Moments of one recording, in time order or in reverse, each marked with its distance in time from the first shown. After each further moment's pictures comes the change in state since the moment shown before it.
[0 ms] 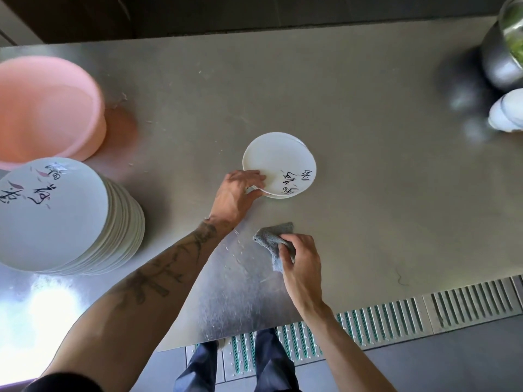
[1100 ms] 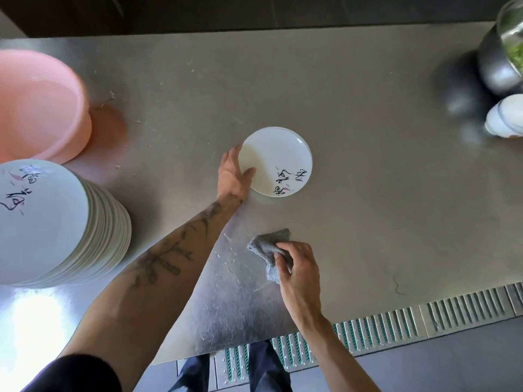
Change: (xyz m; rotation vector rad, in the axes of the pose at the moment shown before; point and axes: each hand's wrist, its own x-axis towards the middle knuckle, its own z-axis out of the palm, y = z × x) left_hand 0.055 -0.001 0.019 -0.162 0.102 -0.426; right_hand 0.002 0.007 -0.002 -0.014 0.005 -0.021
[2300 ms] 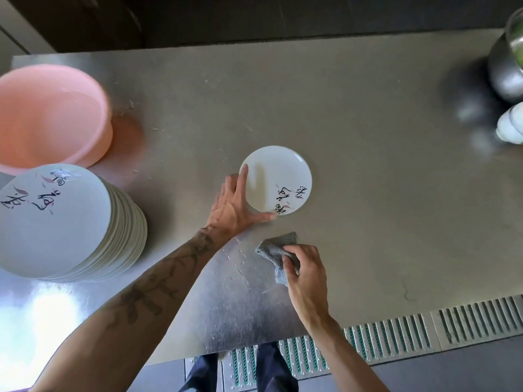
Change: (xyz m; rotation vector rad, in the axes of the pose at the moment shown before) left_hand -0.050 -0.034 -0.024 0.367 -0.184 0.108; right_hand 0.001 -0.001 -0.001 -0.017 -0.025 -0.018
